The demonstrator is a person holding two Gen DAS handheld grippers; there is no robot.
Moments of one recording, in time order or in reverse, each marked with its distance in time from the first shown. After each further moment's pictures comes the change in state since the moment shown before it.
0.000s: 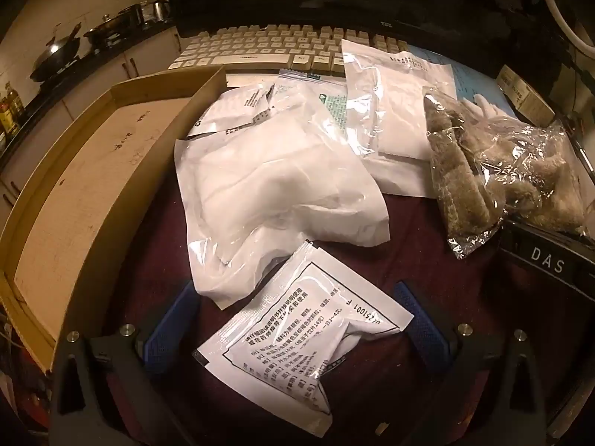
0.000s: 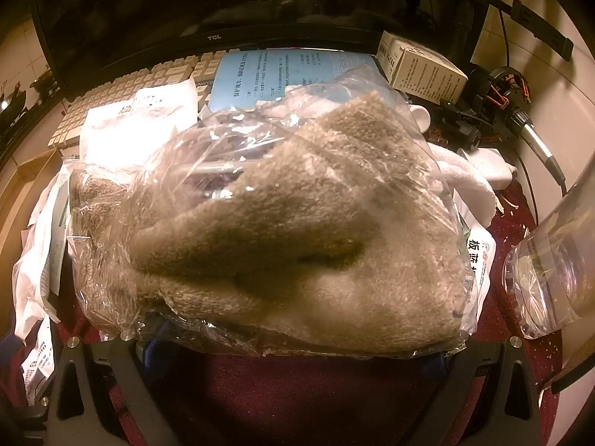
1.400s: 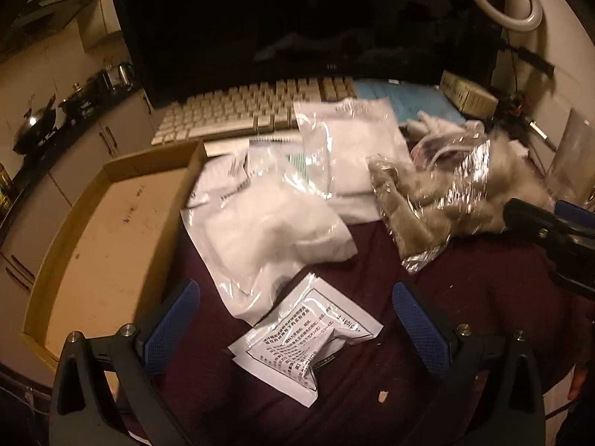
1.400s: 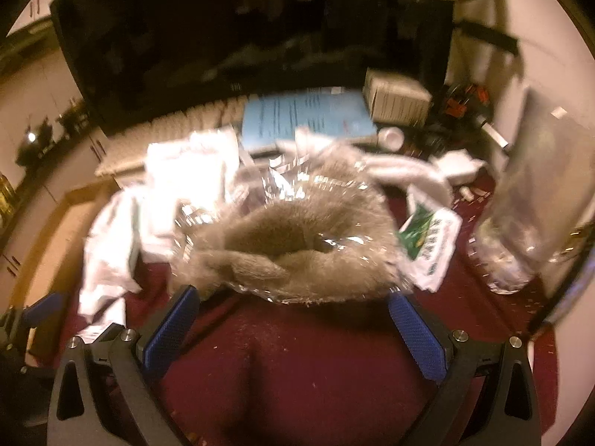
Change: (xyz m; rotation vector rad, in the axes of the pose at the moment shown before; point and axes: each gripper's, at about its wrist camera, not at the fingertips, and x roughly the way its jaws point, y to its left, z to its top) left arm -0.052 -0.007 -0.006 0.206 -0.239 -0.030; right arm -0.087 -0.017 -0.035 0.067 -0.147 0.103
